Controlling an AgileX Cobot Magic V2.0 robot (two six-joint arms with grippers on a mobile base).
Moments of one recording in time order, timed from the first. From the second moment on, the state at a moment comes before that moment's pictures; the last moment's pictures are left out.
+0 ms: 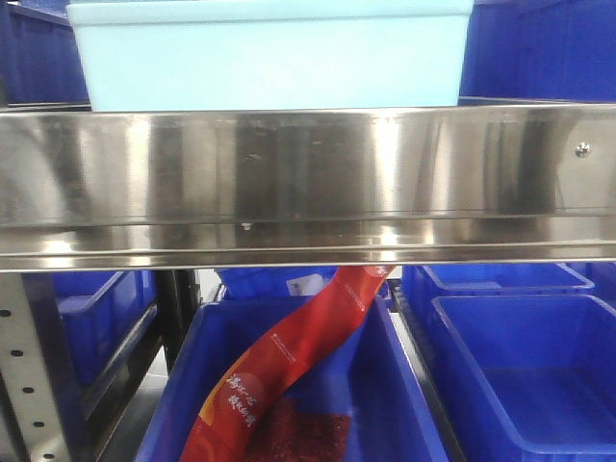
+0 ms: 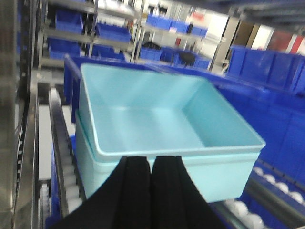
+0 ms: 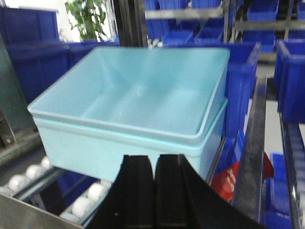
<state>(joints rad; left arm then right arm) -0.39 0.57 -0.71 0.19 0.23 -0.38 0.52 0.67 -0.72 -0.61 0.28 0.73</state>
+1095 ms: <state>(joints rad) -0.39 0.52 -0.71 0.19 0.23 -0.38 -0.04 0.23 -0.21 -0.01 0.09 -0.04</state>
